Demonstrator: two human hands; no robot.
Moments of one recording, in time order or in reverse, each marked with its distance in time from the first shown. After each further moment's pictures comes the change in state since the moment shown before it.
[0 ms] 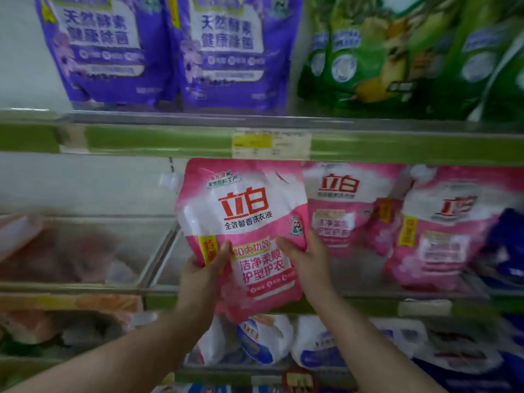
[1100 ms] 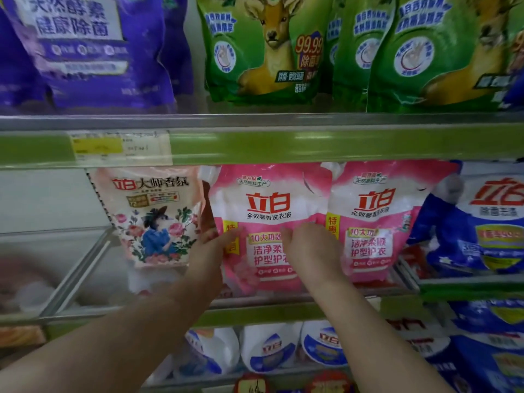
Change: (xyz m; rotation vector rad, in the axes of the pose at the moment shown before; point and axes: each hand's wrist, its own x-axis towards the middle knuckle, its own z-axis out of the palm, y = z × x) left_hand 0.033 -0.040 0.157 -0.052 -0.161 -0.111; right_hand 0.037 -0.040 -0.136 -1.314 0.103 0.026
